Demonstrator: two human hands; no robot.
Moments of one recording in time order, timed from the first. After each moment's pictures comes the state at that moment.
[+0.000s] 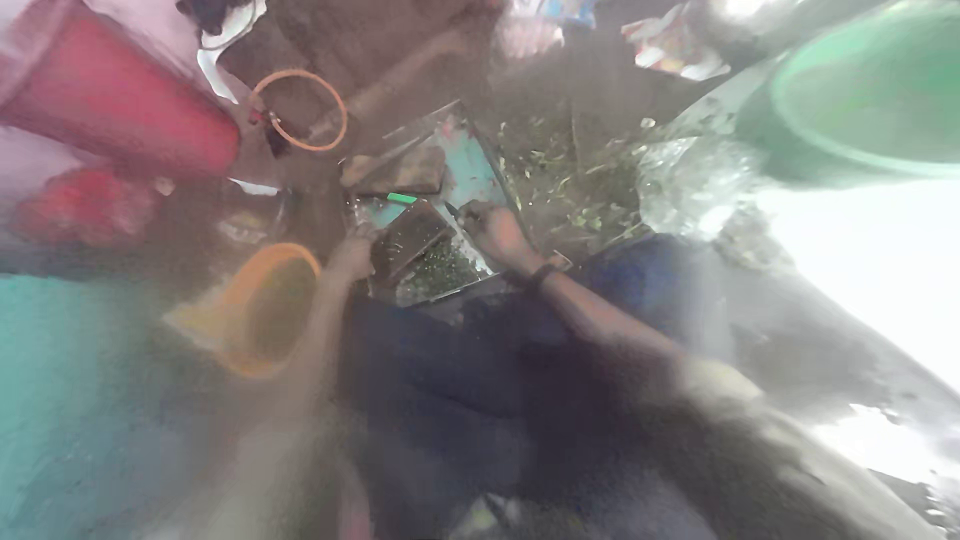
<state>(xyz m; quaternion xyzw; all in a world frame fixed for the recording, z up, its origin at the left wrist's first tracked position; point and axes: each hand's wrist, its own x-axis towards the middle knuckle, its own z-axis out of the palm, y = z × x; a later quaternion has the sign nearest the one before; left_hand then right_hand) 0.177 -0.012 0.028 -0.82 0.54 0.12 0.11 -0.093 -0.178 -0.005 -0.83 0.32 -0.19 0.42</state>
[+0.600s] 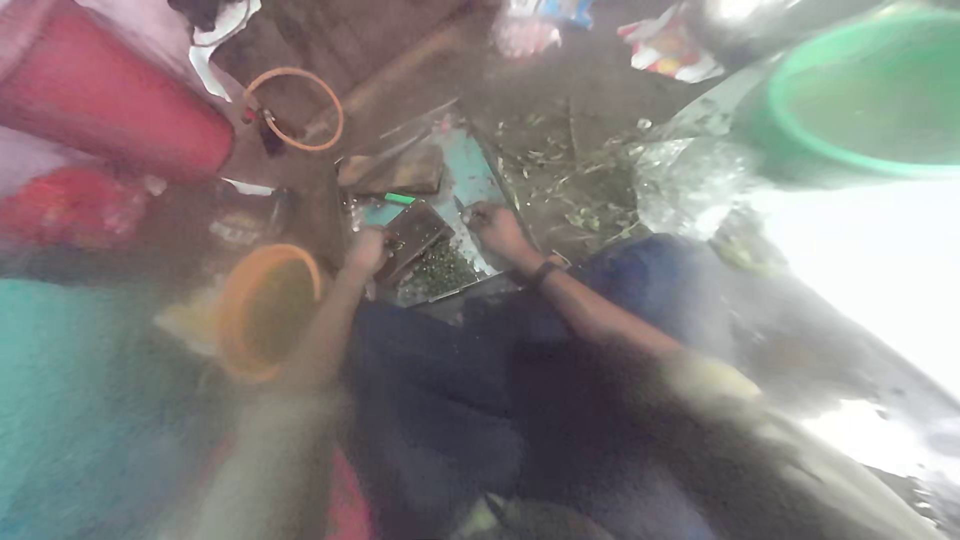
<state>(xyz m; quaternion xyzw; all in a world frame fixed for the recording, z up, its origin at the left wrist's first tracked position) 0.172 -0.038 0.001 -0.80 0.59 0.12 0.04 -0.091 -0.183 -0.017 -0.74 0.38 -0.18 0.52</state>
